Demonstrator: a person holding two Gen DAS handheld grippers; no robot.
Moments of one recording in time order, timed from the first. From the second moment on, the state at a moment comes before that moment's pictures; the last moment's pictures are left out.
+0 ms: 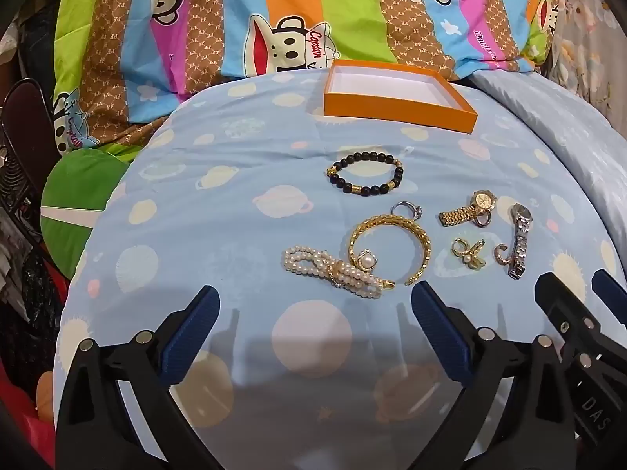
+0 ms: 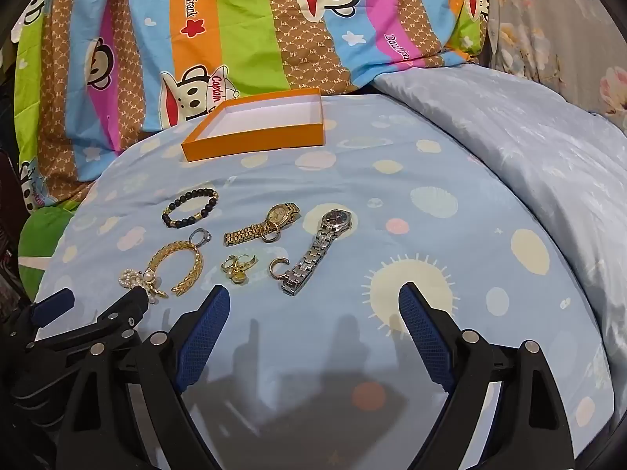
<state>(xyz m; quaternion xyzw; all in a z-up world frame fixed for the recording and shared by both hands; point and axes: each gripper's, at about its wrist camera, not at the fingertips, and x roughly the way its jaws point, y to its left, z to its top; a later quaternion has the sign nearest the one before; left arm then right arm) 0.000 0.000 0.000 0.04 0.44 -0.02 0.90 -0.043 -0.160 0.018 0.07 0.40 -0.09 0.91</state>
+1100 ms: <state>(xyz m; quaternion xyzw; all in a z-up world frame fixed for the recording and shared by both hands) 0.014 0.029 -0.011 0.01 0.45 0.00 0.90 -0.011 -0.193 0.010 0.10 0.41 -0.12 0.90</state>
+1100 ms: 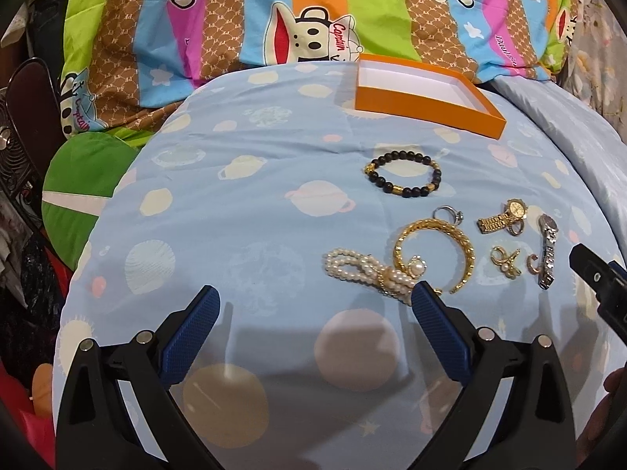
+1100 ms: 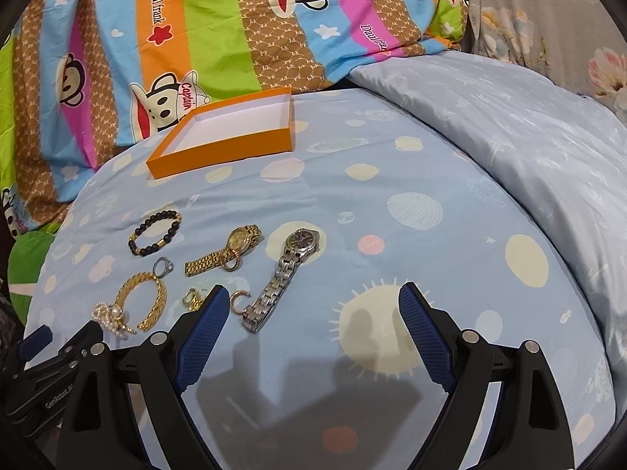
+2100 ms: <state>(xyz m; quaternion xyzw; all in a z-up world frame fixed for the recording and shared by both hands) 0.032 0.027 -0.013 -0.01 0.46 -0.05 0.88 0.039 -0.201 -0.018 0.10 0.43 -0.13 0.89</state>
